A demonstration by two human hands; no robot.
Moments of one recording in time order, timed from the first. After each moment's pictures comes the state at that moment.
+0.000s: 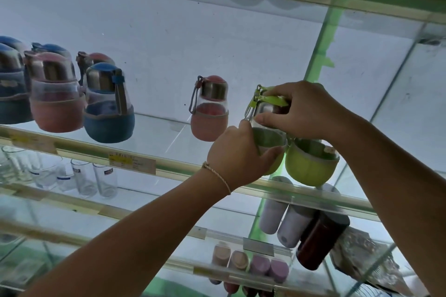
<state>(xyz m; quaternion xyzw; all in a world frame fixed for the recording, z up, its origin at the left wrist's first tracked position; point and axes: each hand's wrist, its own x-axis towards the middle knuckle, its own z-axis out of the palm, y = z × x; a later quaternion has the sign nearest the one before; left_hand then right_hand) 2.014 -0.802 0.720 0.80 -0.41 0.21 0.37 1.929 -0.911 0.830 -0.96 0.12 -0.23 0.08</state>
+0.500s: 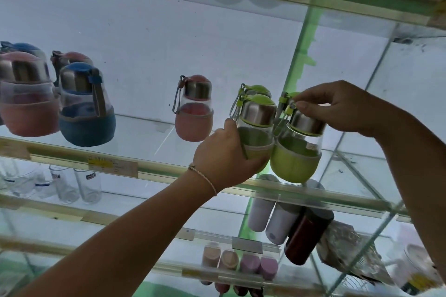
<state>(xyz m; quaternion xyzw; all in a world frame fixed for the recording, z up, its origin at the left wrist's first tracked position) 2.013 -0.810 0.716 0.80 -0.41 0.20 0.38 1.888 -0.988 0.840 -0.94 0.13 -0.22 0.22</state>
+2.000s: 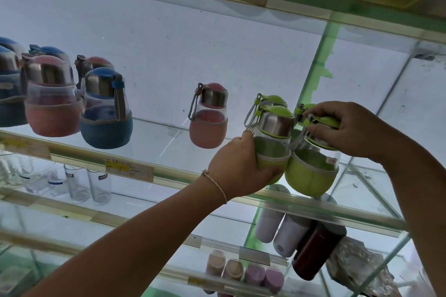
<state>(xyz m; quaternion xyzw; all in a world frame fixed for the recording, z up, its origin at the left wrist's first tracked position) 2.026 -0.810 0.711 0.76 -0.47 0.16 0.43 1.895 -0.981 0.826 -0.95 0.13 -0.23 0.18</state>
